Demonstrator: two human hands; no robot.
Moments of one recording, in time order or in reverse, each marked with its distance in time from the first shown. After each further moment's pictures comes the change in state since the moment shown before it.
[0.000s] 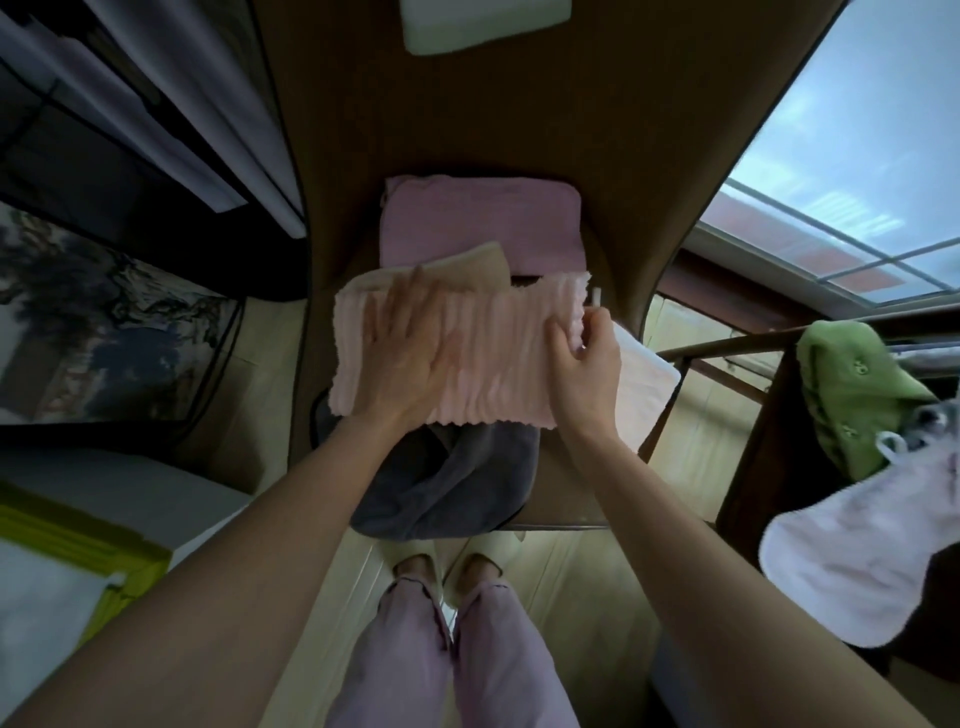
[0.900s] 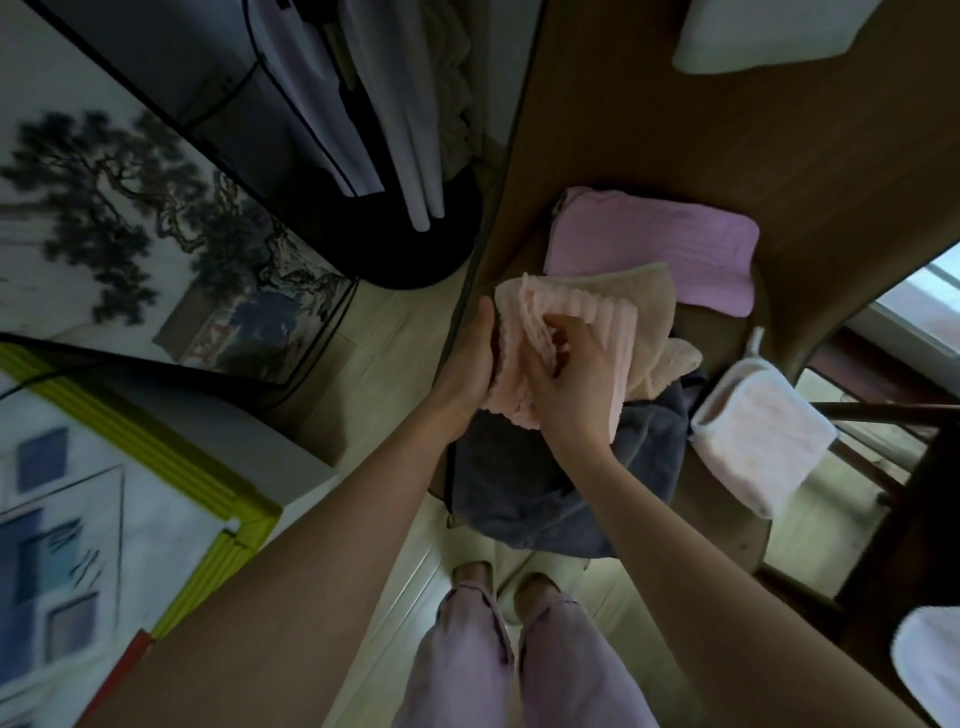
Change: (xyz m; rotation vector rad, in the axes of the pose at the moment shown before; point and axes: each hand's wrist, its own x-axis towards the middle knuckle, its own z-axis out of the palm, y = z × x) left_hand -0.025 -0.070 -0.050 -1.341 -0.167 -0.647; right_hand -0.056 -0.027 0.141 -0.201 -0.195 -0.305
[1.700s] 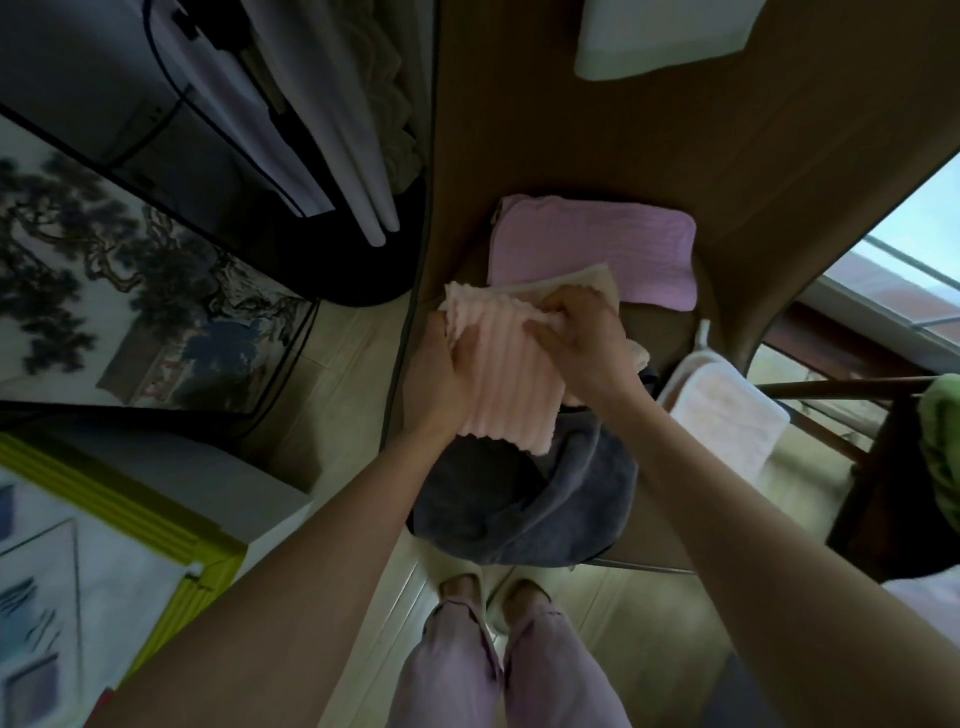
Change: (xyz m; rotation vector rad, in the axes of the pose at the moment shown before) left_hand 0.022 -0.017 0.024 0.585 0.315 0.345; right_hand 0.069 0.025 -0.062 -0.226 -0.197 -0.077
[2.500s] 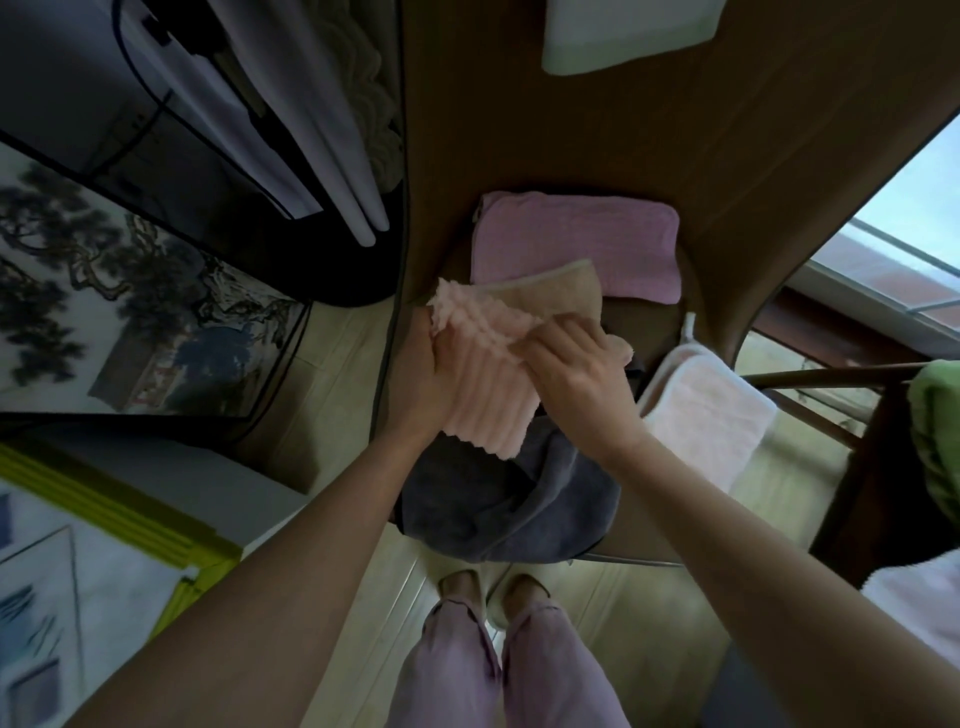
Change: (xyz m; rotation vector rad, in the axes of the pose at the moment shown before) left_hand 0.001 -0.001 0.000 -0.091 -0.010 0.084; right_hand -0.035 0.020 -0.004 -0.378 0.227 -0.687
